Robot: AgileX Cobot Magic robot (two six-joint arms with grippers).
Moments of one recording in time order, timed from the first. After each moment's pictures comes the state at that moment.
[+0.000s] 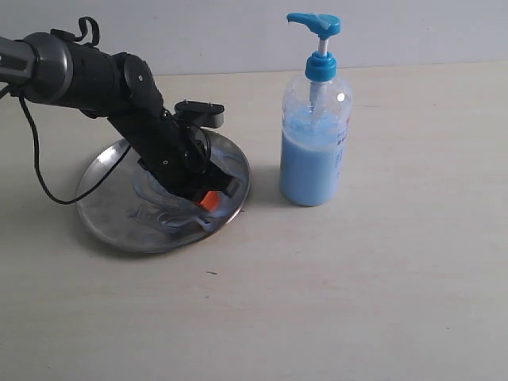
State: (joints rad) left arm -0.49 2.17 -1.38 -0.48 0.72 0.46; right arm 0.51 0.40 -0.45 0.15 0.40 -0.22
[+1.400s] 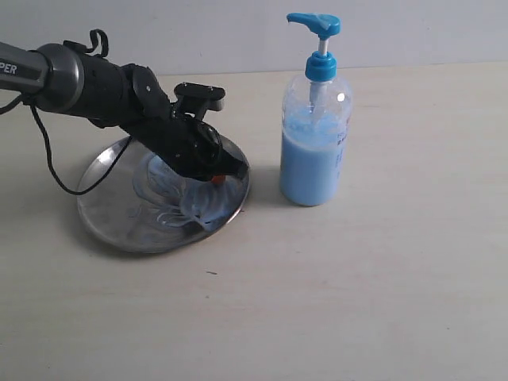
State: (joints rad) left arm -0.50 2.20 -1.38 -0.50 0.43 0.46; right arm 0.51 0.40 -0.45 0.15 0.40 -0.22
